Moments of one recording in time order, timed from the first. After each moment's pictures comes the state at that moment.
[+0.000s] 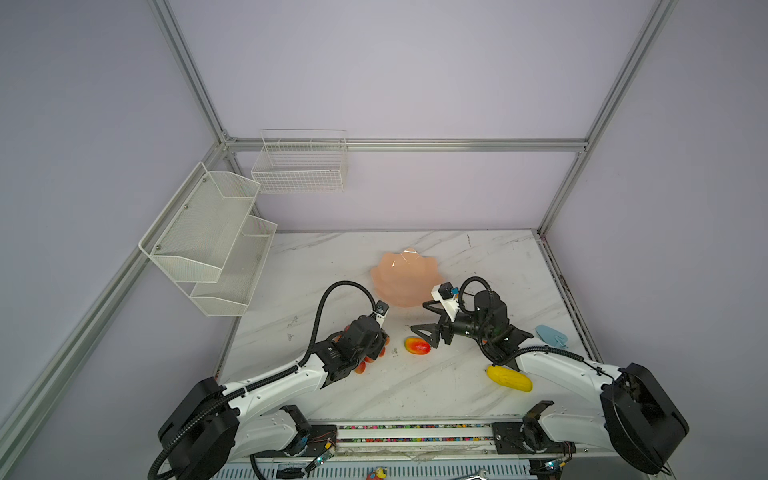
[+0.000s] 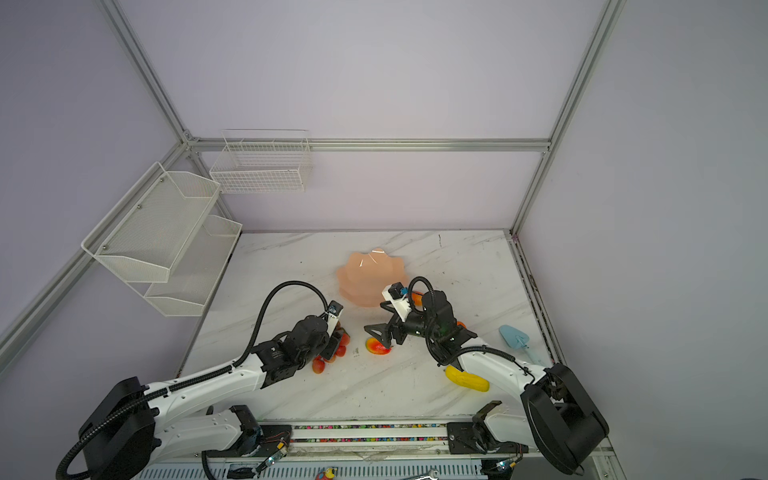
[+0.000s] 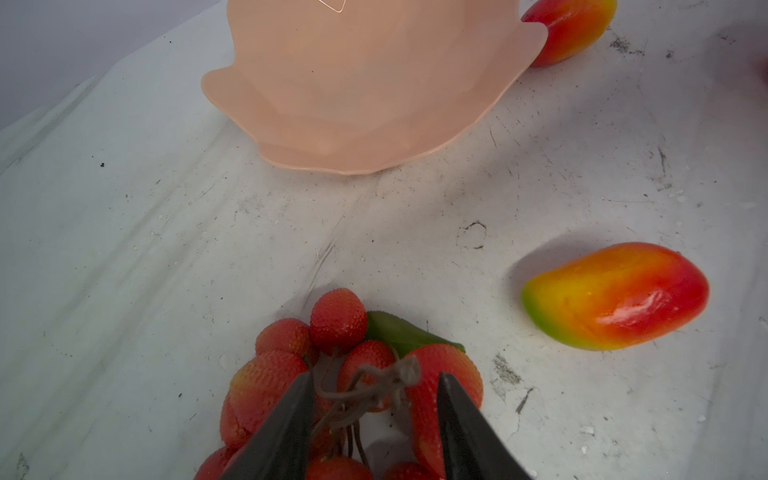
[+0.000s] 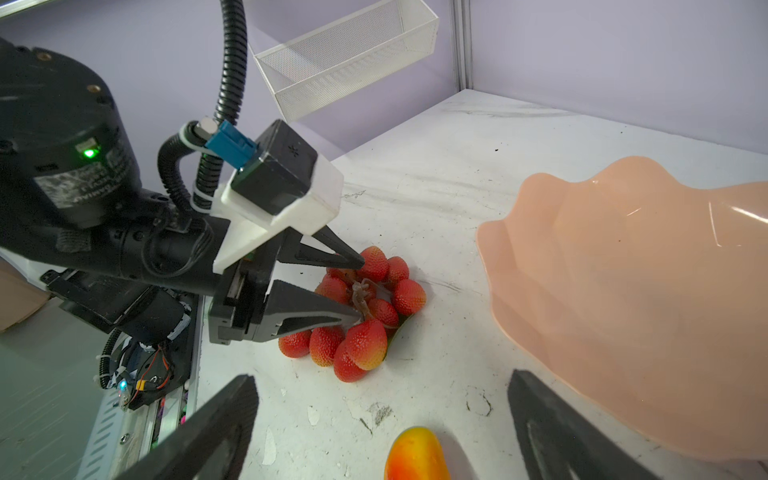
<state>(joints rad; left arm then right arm) -0.80 1.17 0.58 -0.14 -0.36 -0.07 0.61 1.25 0.57 0.39 -0.61 0.09</state>
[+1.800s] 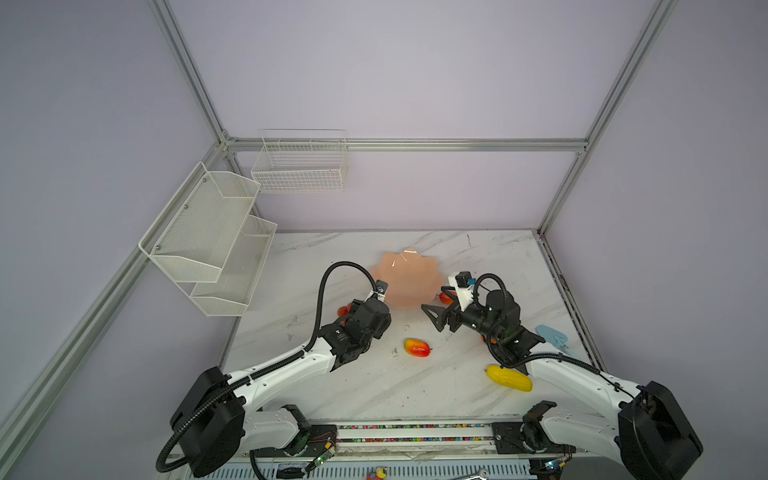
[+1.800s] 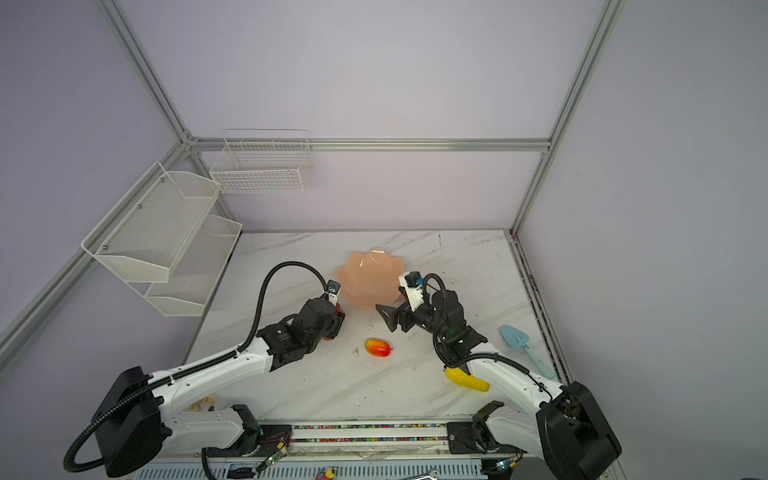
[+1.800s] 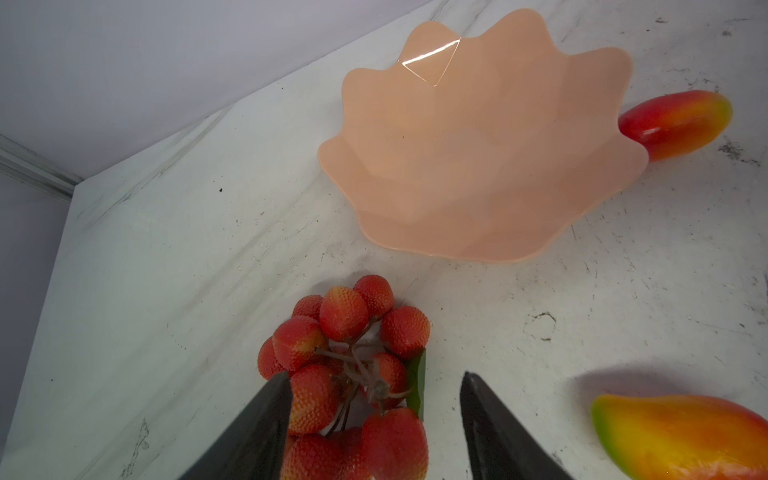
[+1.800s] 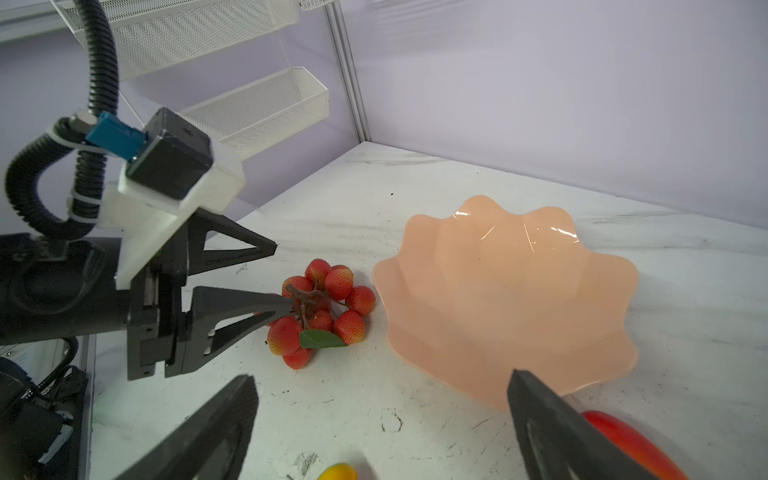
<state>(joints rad) -0.78 1.28 0.79 -0.23 -0.55 -0.14 0.57 1.15 0.56 0.39 -0.34 0.15</state>
